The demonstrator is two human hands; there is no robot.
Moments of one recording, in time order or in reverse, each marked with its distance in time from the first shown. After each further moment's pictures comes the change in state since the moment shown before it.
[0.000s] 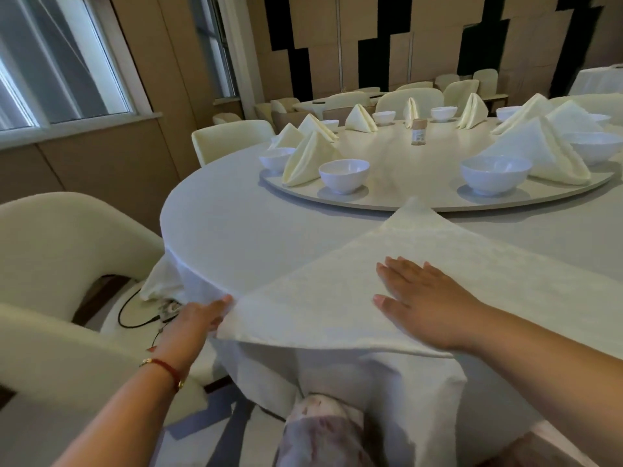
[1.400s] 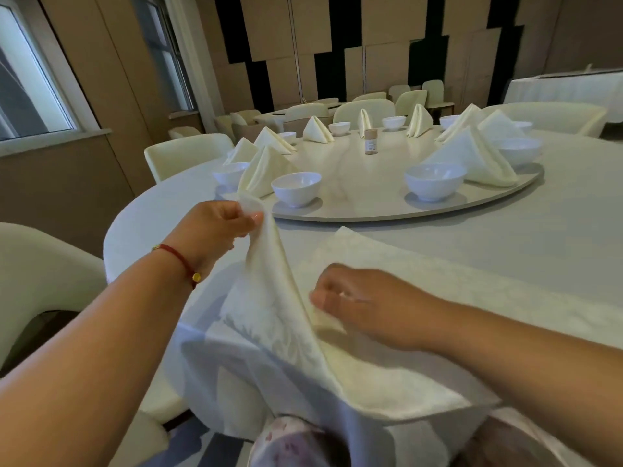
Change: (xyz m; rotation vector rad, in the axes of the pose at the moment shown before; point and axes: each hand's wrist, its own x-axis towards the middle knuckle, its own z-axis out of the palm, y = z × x) left_hand 0.018 0.171 0.067 0.065 -0.243 0.387; right_hand -0.034 -0.012 -0.044 0.524 0.154 -0.202
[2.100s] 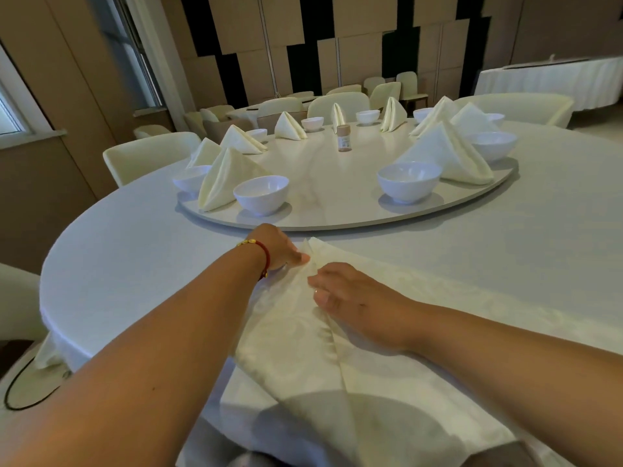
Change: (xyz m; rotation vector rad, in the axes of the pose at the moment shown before) left_hand 0.090 -0.002 0.121 0.649 -0.286 -0.092; right_hand 0.035 0.081 -0.002 0.080 -0.020 0.098
